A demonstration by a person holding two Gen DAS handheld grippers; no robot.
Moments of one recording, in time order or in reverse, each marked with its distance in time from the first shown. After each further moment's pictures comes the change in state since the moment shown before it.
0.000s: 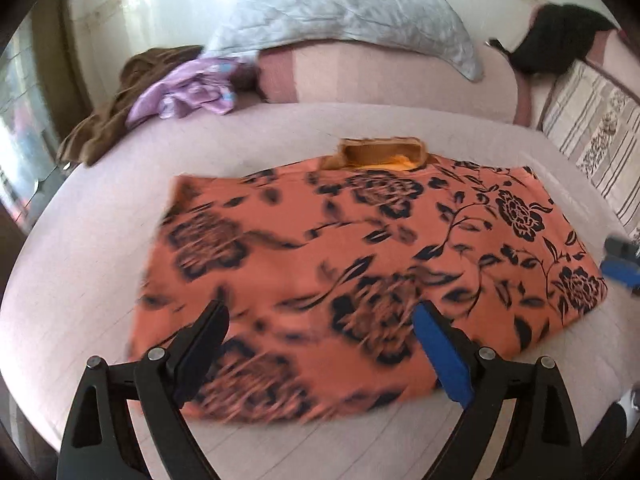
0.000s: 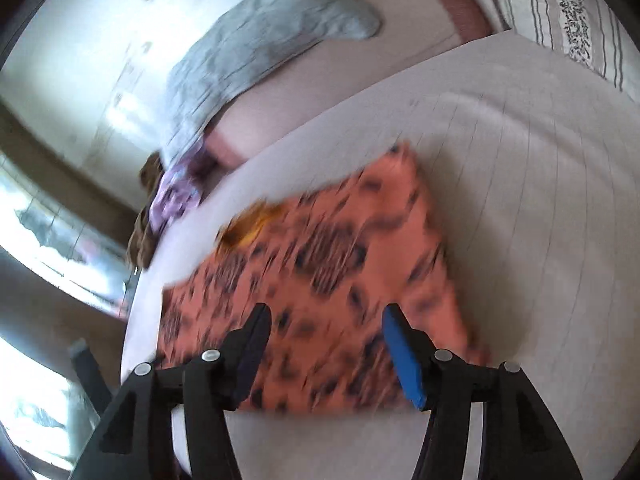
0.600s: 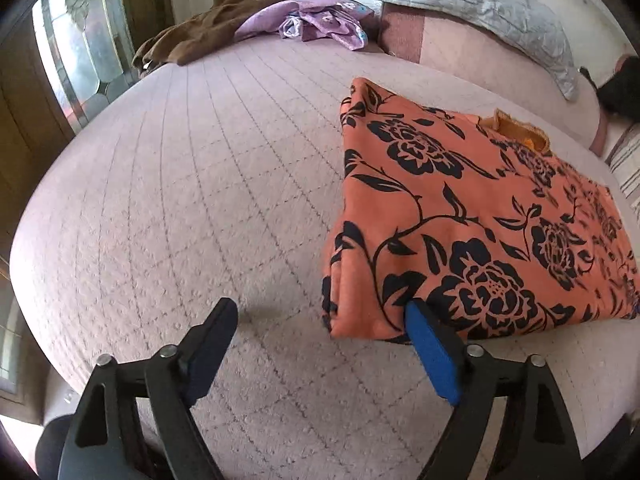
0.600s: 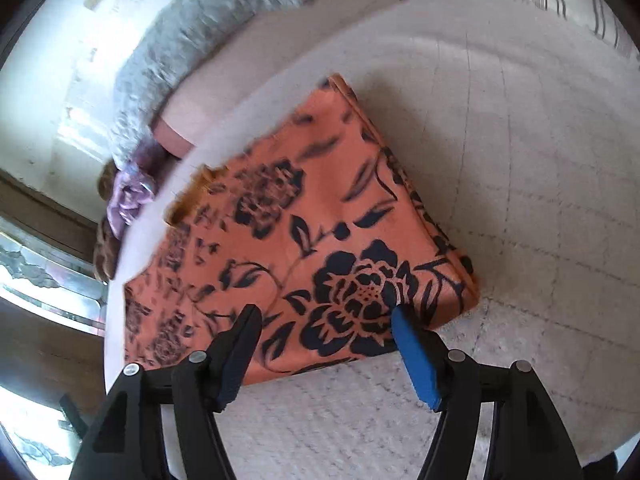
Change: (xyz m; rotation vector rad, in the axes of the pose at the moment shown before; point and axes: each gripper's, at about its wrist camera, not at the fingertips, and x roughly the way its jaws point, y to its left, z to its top) left arm 0.012 0.123 -0.055 -0.234 0.133 0.117; right arm 0.015 -0.023 -0.034 0.148 0.018 -0.113
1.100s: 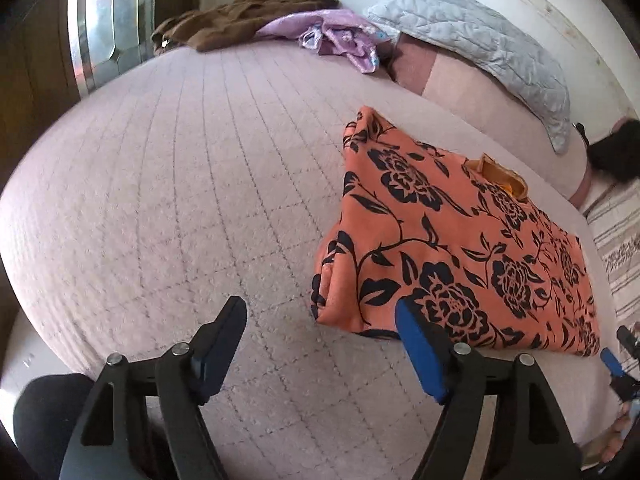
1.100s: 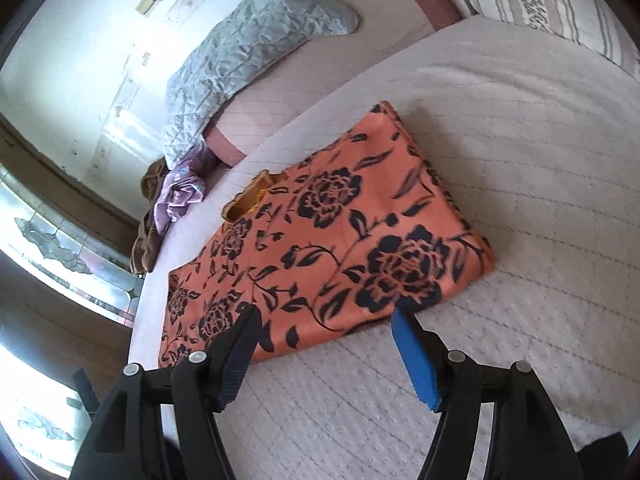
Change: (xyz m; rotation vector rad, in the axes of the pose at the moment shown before) left arm -0.022 0.018 -0.009 -0.159 -0.009 -0.115; right arm -0.036 0.014 -0.027 -0.067 -0.070 0.118
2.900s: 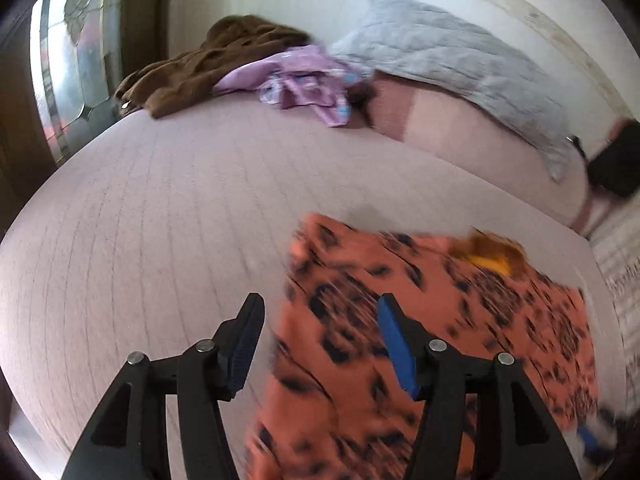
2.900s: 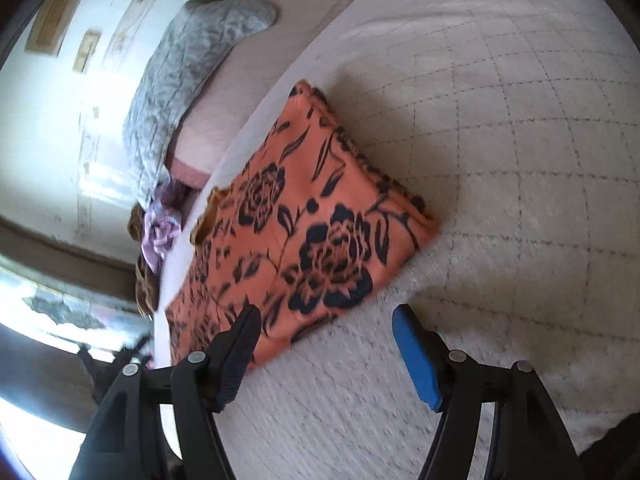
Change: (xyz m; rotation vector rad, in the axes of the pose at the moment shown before) left arm 0.006 -0.064 0.083 0.103 -0.145 0.000; right arm 0.021 -0.065 -0.002 0.290 0.014 0.030
